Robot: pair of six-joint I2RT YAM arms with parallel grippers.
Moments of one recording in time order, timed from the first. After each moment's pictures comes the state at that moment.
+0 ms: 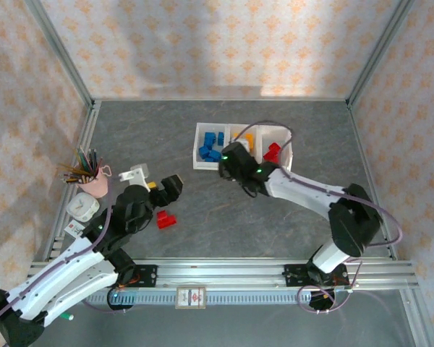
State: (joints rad) left arm -0.67 0.65 0.55 -0.34 -0.35 -0.82; right arm 0.75 1.55 1.08 -0.35 0.27 0.62
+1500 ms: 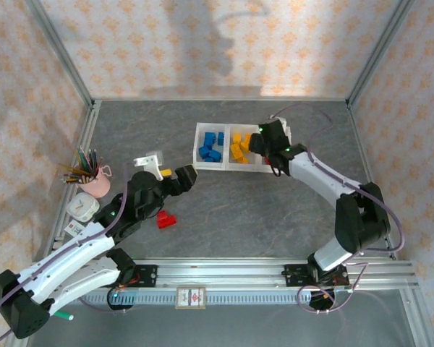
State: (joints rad) left arm -0.65 0.79 0.62 -0.16 -0.23 -0.75; right arm 0.48 1.55 1.12 -0.33 0.26 0.53
